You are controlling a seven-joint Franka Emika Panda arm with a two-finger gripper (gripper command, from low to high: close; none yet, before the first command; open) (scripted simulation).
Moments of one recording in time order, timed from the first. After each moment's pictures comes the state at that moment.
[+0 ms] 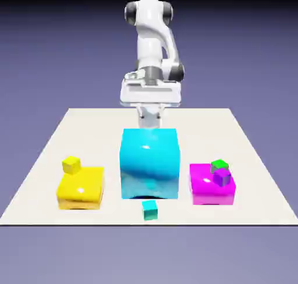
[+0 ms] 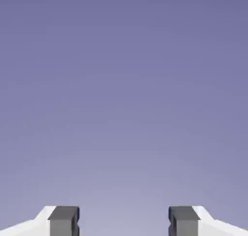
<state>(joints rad) 0.01 -0.53 0.00 -2.77 0.00 2.99 0.74</state>
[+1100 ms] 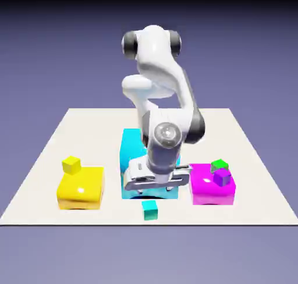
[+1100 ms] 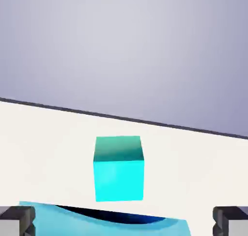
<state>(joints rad) 0.04 0.63 0.03 -1.57 -0.11 1.67 0.70</state>
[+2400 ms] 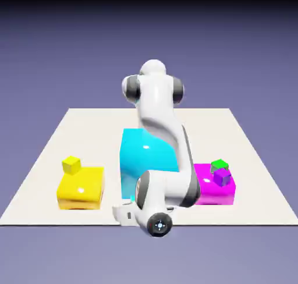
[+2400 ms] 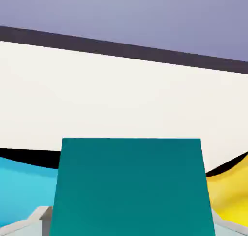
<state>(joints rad) 0.11 0.99 -0.19 -1.27 -0.17 1.23 0.51</state>
